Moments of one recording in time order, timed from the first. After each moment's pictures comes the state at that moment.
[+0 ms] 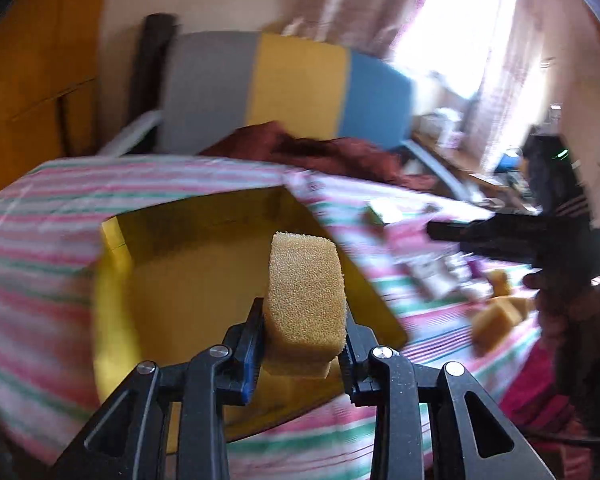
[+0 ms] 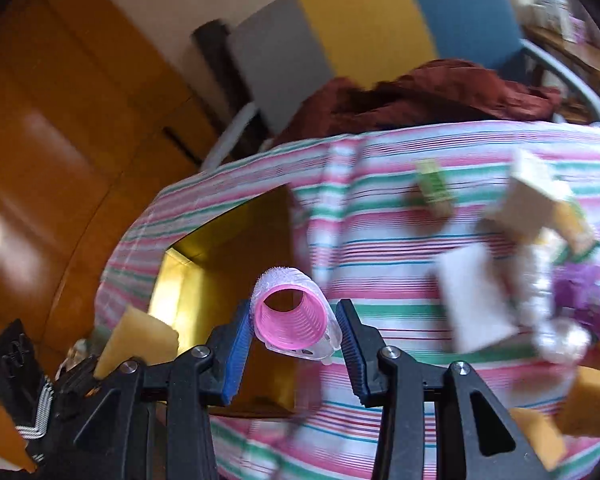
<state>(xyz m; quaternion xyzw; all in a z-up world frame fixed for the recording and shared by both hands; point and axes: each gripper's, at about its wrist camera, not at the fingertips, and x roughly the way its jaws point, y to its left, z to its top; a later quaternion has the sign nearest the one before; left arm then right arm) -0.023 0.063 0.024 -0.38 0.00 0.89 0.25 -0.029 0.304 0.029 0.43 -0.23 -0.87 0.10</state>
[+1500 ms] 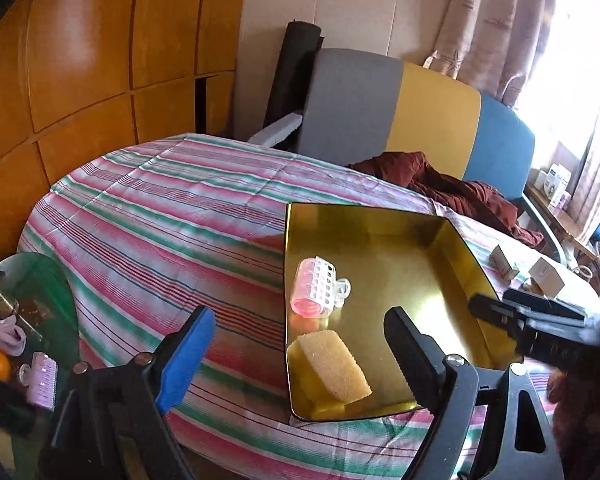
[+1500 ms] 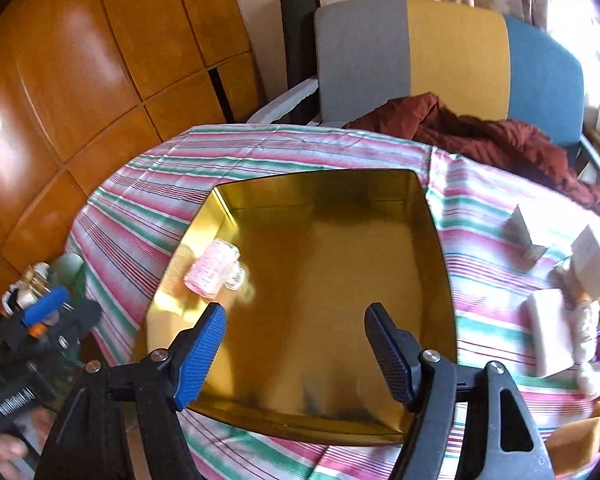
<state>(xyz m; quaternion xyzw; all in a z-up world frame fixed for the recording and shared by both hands) -0.009 -0.038 0.031 -0.36 -0.05 0.93 0.07 -0.030 0.162 0.017 0.43 -0.04 -0.90 0.10</state>
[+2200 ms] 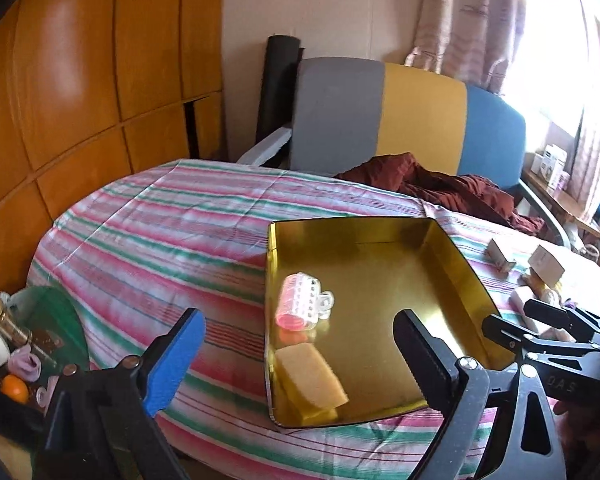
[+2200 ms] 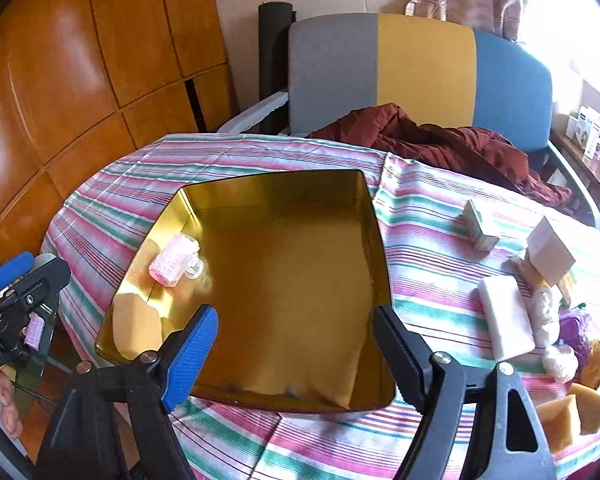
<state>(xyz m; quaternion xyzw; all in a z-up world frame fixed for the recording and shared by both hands) -0.001 -0.004 0.051 -0.34 0.00 0.94 0.07 -0.002 0.196 0.017 0.41 -0.04 -0.91 0.05</state>
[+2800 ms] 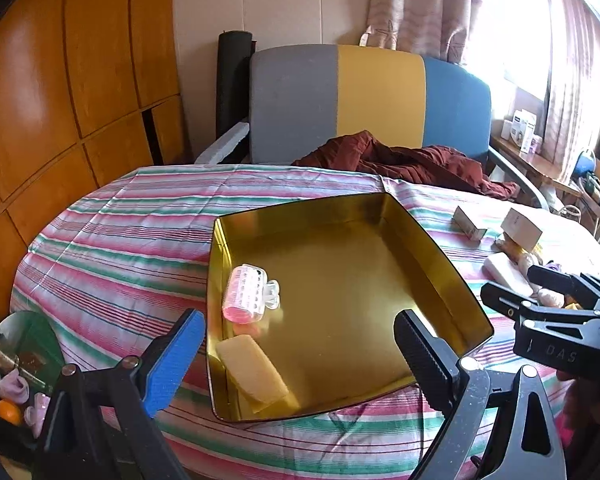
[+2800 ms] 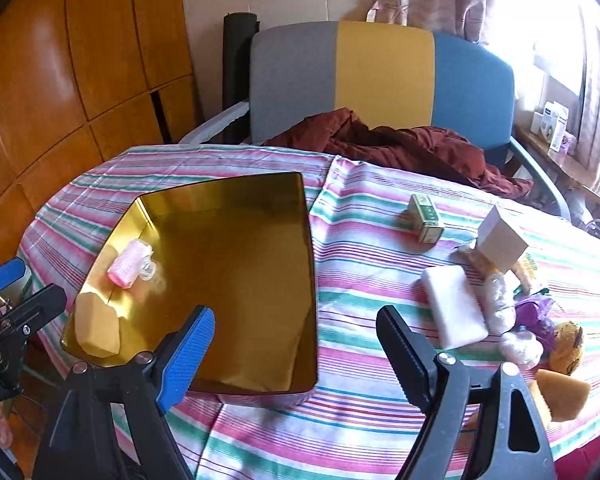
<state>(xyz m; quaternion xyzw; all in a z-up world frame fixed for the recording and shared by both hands) 0.004 0.045 0.045 -0.35 0.05 0.93 0.11 0.014 0.235 0.018 0.39 -0.03 -0.92 -0.02</state>
